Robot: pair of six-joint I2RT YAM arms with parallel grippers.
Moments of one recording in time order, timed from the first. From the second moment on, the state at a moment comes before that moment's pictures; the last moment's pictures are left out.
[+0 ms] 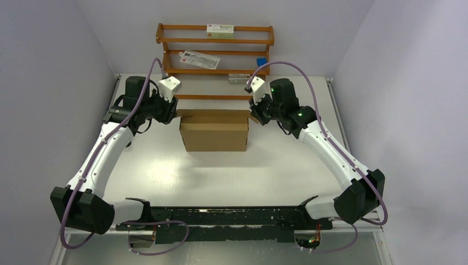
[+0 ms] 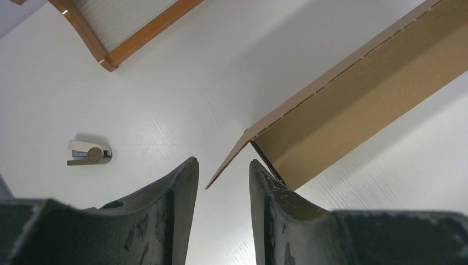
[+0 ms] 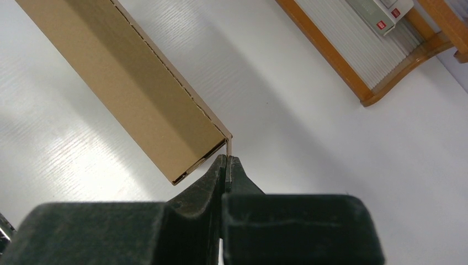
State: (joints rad) left arm -0.21 1.25 1.23 -0.63 0.27 0.32; right arm 0.50 1.35 1.28 -0.52 -0.22 -0.32
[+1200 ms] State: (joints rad) left arm -0.20 1.31 1.23 -0.63 0.35 0.35; right arm 0.50 1.35 1.27 -0.51 -0.26 -0.33
